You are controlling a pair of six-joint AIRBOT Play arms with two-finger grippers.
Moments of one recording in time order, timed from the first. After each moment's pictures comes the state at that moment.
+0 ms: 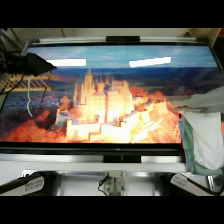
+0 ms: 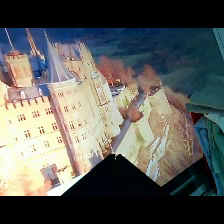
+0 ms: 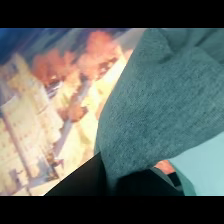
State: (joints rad) left arm 0.10 -1.28 1.59 0.70 -1.34 -1.28; right arm -0.77 -1.27 1.79 -1.12 1.76 1.60
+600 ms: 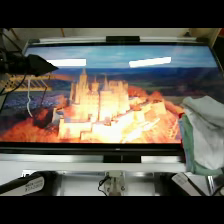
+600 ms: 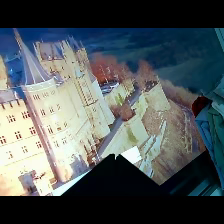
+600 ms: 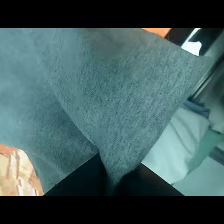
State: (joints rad) left arm 0.09 -1.28 1.59 0.70 -1.35 -1.24; right arm -1.04 -1.11 1.48 -1.40 1.75 1.59
